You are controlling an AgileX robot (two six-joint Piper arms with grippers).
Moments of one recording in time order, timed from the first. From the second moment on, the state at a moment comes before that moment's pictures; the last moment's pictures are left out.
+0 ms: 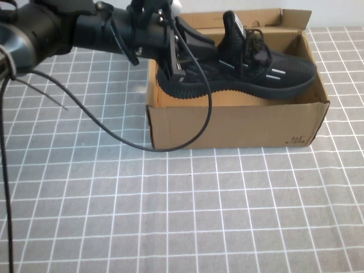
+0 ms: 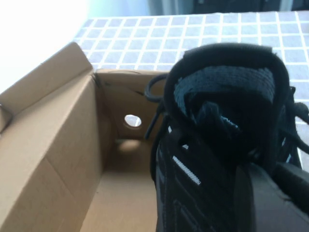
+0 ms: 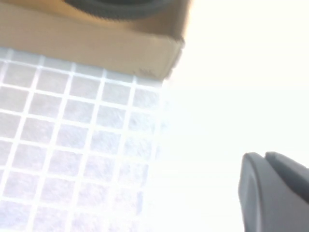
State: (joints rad) right arm 0.53 1.02 -1.31 -0.30 1.26 0.34; left arm -0.31 1.97 -1.74 -1.18 0.98 1.76
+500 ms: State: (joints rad) right arm 0.53 0.89 -1.07 -0.35 1.15 0.46; left arm -0.31 2.03 -1.82 -1.11 1.02 1.76
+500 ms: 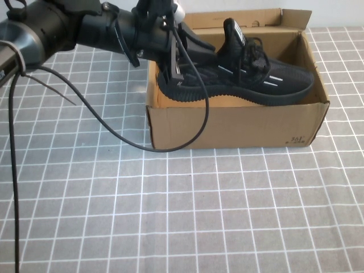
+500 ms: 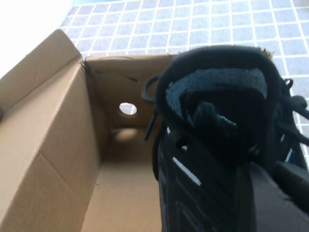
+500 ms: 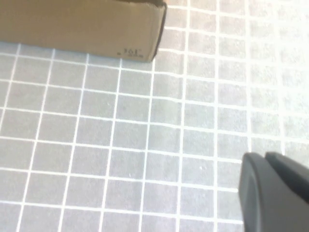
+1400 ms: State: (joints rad) right arm 0.53 0.89 -1.07 -0.40 1.11 0.51; left arm -0.31 2.13 -1.83 -1.36 0.85 2.08
